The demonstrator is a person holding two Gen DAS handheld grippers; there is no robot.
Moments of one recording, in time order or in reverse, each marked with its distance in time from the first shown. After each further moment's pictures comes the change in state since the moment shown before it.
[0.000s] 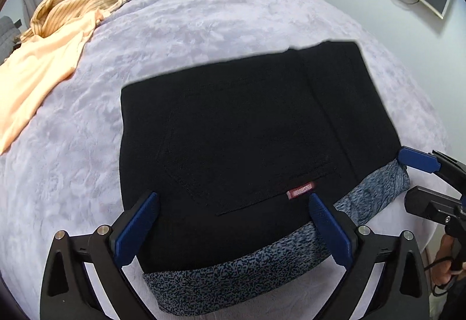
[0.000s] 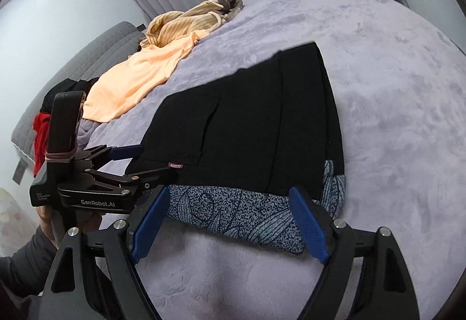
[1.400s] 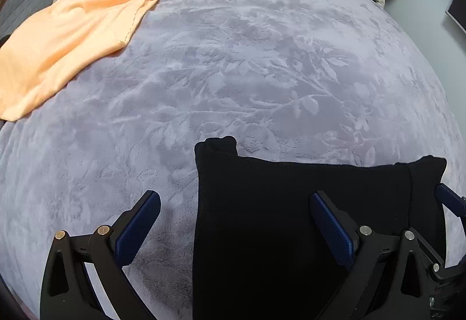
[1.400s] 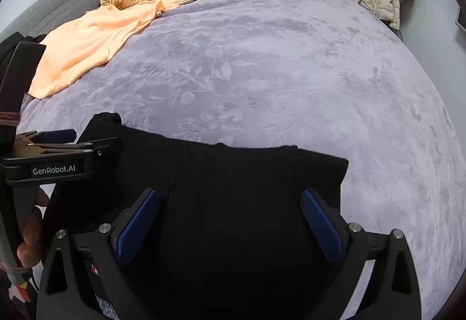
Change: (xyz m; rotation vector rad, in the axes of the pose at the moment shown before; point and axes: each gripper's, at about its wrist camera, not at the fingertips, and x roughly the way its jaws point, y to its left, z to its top) left arm 0.056 0.077 0.069 -0.309 0.072 0.215; right arm 0.104 0.010 0.090 -0.158 0.163 -0.336
